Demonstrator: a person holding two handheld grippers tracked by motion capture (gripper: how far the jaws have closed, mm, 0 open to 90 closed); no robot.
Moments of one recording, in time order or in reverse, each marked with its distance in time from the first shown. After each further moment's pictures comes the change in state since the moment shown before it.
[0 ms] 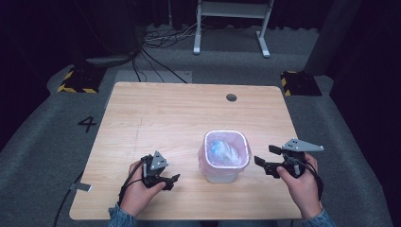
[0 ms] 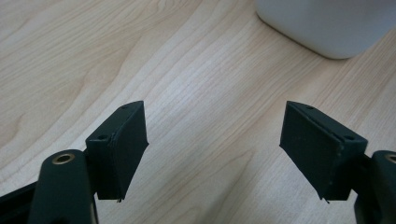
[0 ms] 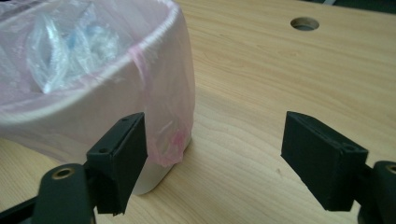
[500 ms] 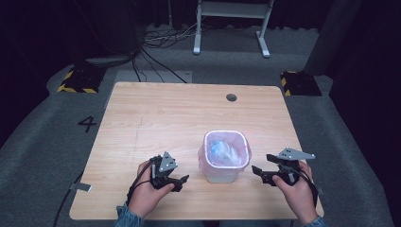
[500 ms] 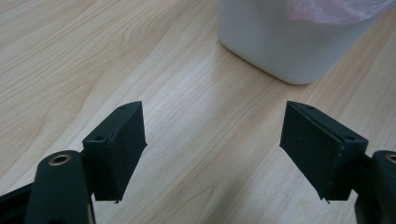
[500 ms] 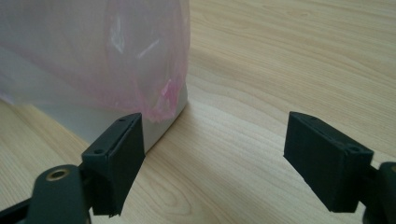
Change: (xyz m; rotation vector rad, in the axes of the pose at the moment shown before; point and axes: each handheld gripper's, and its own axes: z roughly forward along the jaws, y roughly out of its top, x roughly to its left) left arm -0.020 0.015 0.008 -0.044 -0.060 0.037; right arm -0.002 -0.033 0.017 0.064 -0.002 -0.026
